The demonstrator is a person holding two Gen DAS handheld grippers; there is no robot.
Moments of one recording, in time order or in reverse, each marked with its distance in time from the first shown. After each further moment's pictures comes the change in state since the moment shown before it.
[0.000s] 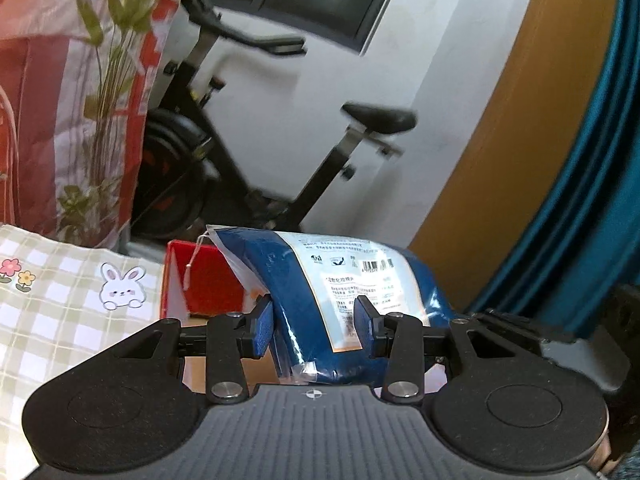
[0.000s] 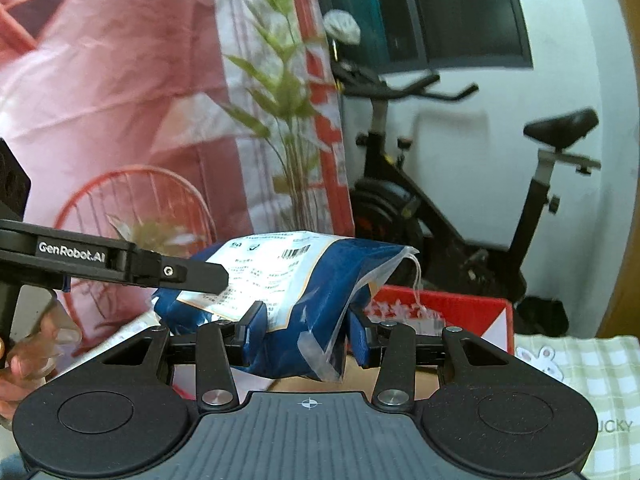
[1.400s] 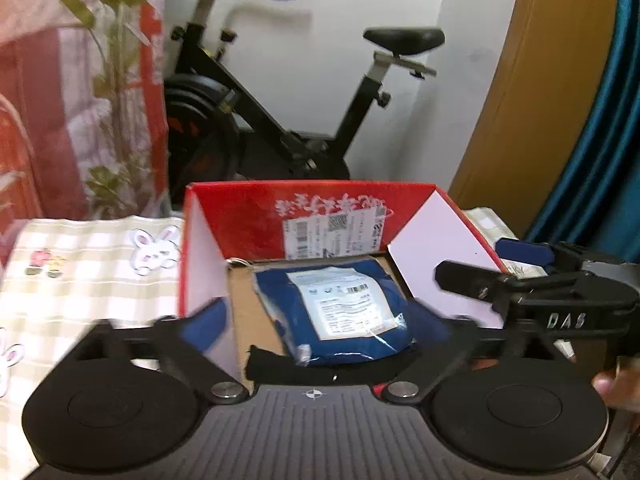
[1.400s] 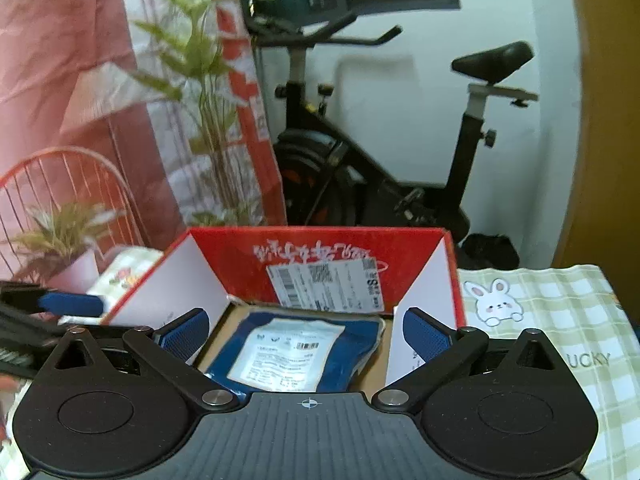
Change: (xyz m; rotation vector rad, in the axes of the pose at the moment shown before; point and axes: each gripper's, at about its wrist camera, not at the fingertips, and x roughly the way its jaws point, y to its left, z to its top) left arm 0.014 -0.010 -0.020 0.134 0.148 0.160; right arm 0.024 -0.024 -0.031 0.139 0.085 -0.200
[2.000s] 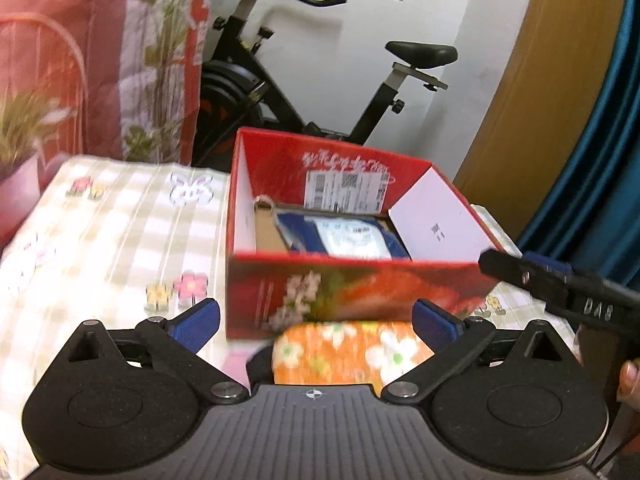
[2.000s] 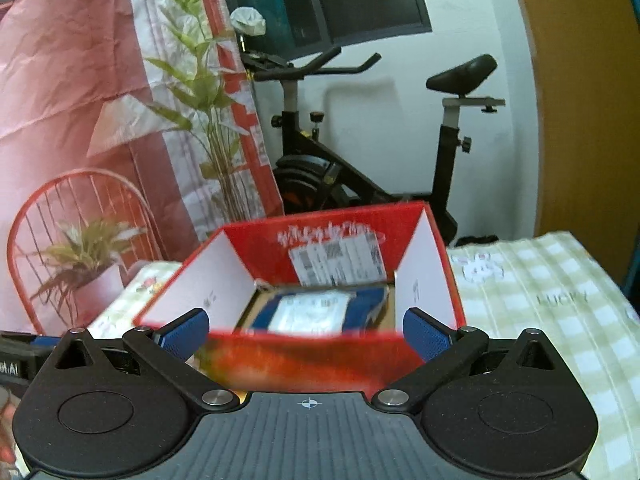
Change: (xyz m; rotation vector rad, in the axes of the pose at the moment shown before) left arm -0.065 0.009 -0.084 -0.135 -0.015 0.001; right arm -0.083 0.029 -0.073 0.068 -0.082 -0.012
